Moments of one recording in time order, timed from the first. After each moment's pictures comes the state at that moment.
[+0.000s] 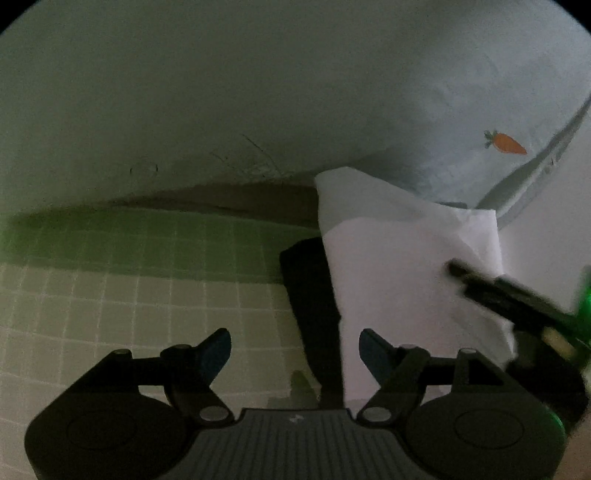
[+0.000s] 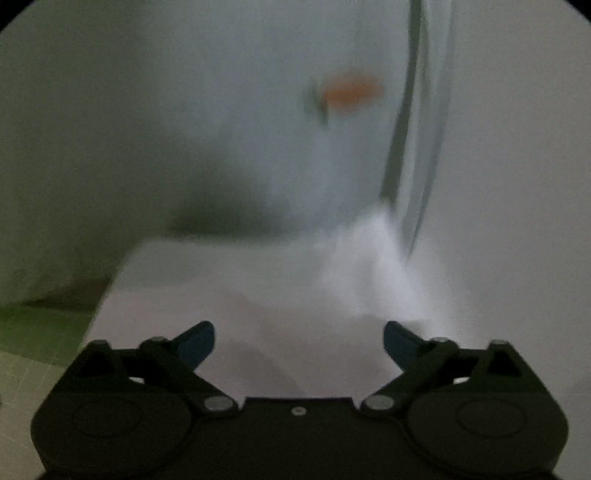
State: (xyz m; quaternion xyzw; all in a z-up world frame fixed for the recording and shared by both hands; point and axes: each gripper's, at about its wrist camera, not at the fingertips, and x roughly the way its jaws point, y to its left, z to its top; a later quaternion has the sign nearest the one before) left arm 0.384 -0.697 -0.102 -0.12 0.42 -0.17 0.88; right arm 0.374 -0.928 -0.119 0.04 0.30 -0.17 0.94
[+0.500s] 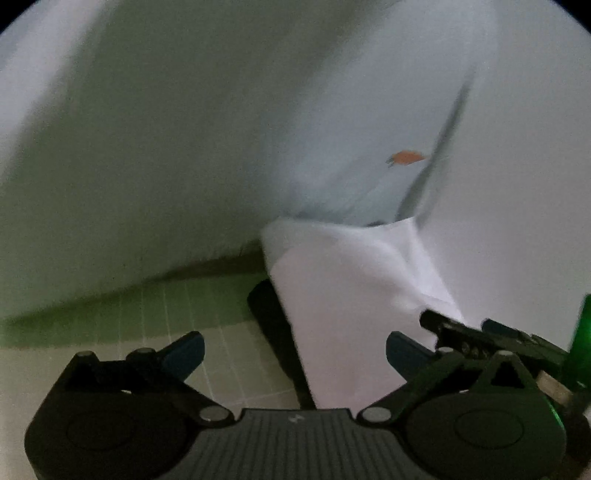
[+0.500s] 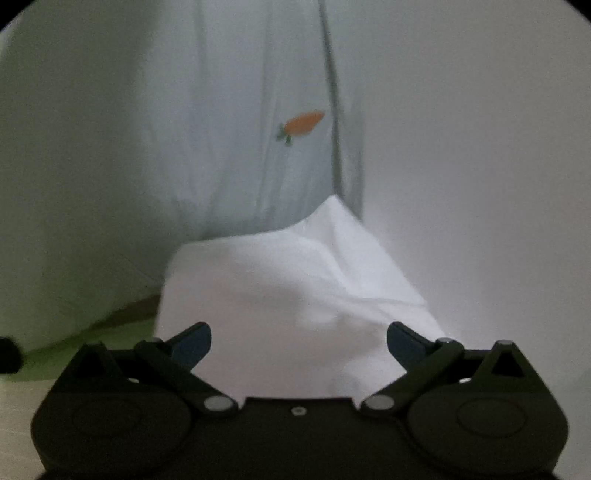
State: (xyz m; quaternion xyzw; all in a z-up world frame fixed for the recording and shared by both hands) left arm 0.270 -0.690 -0.023 -0.03 0.30 -0.23 0.93; right arm 0.261 -0.840 -0.070 0.10 0.22 -0.25 0.94
